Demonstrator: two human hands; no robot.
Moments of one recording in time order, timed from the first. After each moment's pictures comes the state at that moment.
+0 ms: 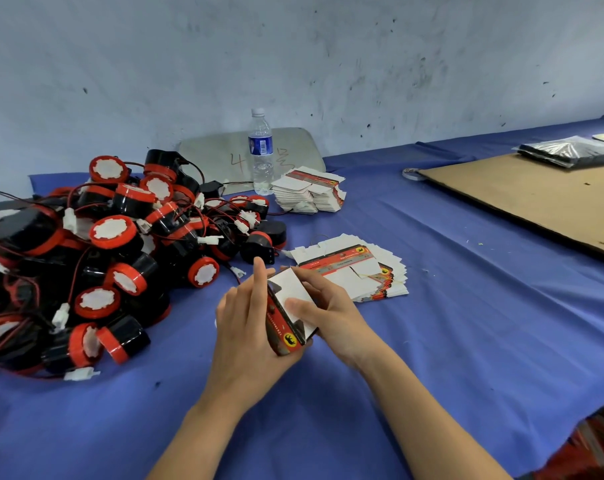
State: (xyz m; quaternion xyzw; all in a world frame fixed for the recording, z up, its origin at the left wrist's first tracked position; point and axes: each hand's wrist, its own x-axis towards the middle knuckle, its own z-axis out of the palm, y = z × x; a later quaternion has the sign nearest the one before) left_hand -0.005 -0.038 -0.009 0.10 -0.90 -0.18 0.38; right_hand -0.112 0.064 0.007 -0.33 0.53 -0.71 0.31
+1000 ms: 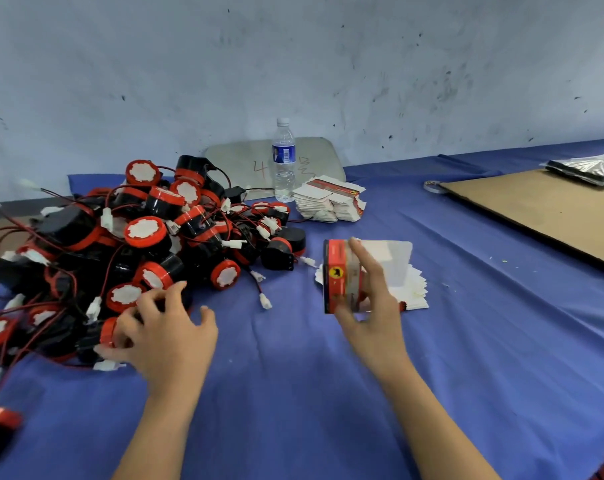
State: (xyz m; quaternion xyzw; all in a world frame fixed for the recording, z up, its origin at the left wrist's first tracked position) left_hand 0.031 -0.101 0.005 0.53 -0.78 -0.13 0.31; right_hand -0.115 0.076 0.011 -0.38 0.64 -0.67 -0.03
